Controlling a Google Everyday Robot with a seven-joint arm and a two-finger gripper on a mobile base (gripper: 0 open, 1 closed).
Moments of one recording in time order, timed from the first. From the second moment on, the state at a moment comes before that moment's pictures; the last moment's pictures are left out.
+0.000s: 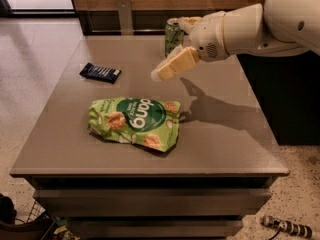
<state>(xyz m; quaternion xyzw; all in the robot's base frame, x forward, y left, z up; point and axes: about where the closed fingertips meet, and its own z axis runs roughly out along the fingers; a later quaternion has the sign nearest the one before) 0.600 -0.024 0.962 -0.52 0.66 0.23 0.49</state>
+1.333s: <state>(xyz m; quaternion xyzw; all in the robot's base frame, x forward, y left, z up) 0.679 0.082 0.912 -0.48 0.65 0.29 0.51</state>
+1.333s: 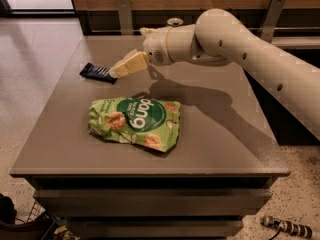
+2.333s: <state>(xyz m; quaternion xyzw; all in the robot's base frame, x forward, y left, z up) 0.710 0.137 0.847 -0.49 0.62 0.34 0.50</state>
